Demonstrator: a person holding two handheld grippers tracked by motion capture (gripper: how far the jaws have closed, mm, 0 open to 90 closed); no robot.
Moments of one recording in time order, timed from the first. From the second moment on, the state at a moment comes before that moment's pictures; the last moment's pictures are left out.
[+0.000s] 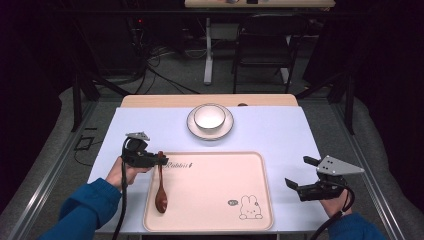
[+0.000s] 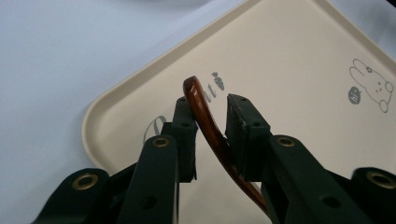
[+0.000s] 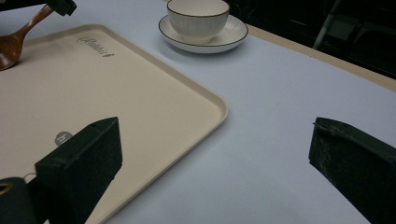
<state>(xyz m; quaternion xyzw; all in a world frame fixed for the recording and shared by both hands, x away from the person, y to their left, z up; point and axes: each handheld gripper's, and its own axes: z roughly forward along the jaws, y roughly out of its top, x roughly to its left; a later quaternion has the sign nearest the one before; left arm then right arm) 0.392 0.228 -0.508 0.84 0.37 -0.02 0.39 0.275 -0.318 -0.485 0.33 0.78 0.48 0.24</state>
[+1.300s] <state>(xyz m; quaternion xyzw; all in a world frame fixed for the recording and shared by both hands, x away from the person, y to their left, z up) 0.389 0.226 -0.540 0.85 0.39 -0.01 0.36 0.275 -0.318 -0.485 0.33 0.78 0.48 0.23</state>
